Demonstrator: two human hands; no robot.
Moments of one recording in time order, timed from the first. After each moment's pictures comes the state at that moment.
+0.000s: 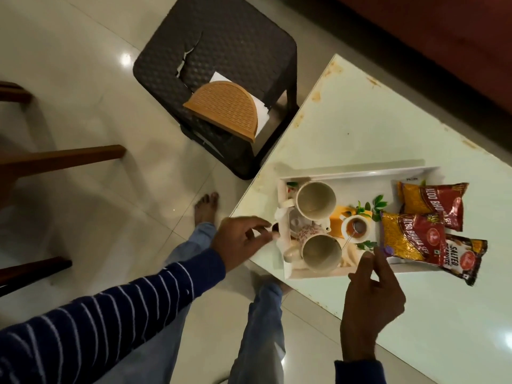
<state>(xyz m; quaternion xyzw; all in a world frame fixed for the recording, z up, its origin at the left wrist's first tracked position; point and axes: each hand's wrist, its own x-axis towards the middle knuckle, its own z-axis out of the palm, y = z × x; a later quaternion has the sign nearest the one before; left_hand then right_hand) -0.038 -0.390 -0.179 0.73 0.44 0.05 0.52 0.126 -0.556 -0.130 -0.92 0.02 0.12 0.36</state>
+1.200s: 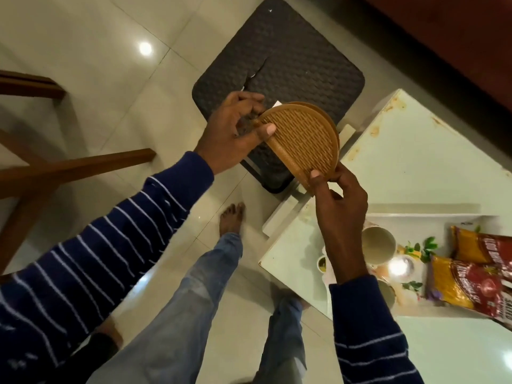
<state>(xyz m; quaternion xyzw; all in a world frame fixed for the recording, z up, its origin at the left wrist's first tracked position) -0.044 -0.126 -0.124 0.76 0.42 0.14 0.48 0.088 -0.307 -0.117 -0.83 -0.16 0.35 0.42</state>
